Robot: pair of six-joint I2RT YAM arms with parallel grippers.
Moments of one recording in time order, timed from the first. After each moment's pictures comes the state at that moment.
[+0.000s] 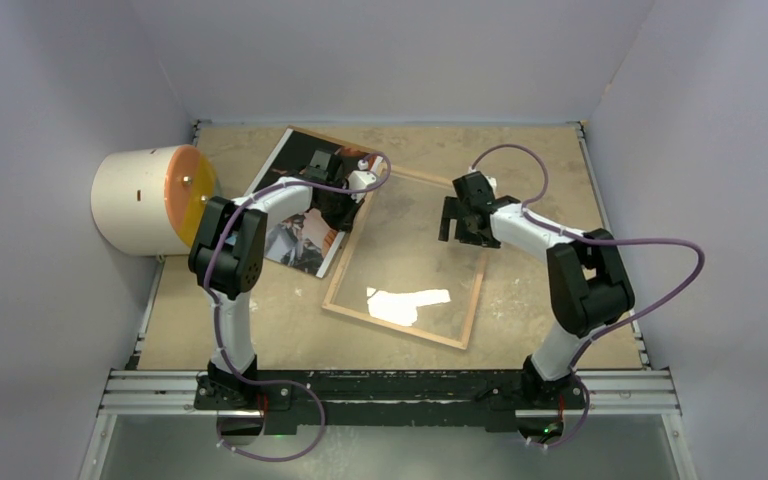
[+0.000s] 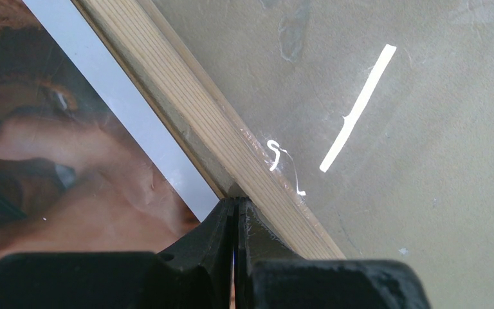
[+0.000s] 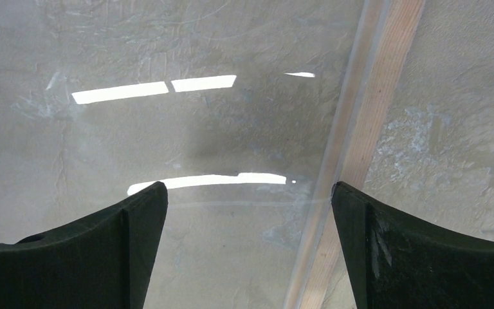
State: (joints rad) left arm -0.37 2.02 1.41 -0.48 0.37 0.43; right arm 0.38 1.71 1.07 -0.45 0.22 0.50
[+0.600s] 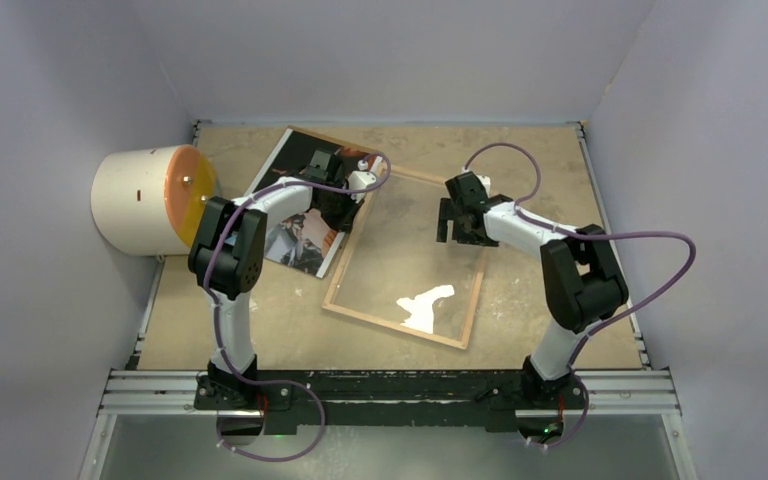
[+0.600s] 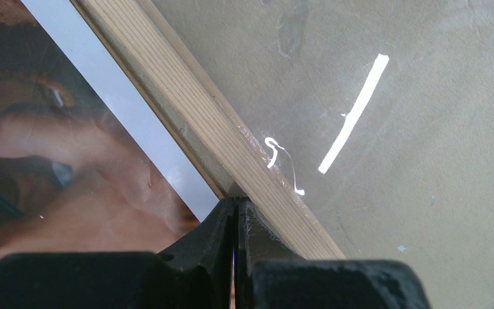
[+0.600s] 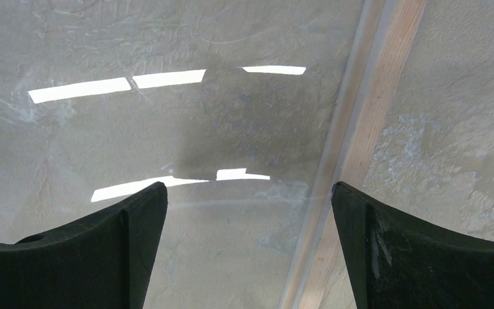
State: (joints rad) left arm -0.37 2.02 1.41 -0.49 0.37 0.43; right arm 0.42 1.74 1.10 -0.47 0.28 0.47
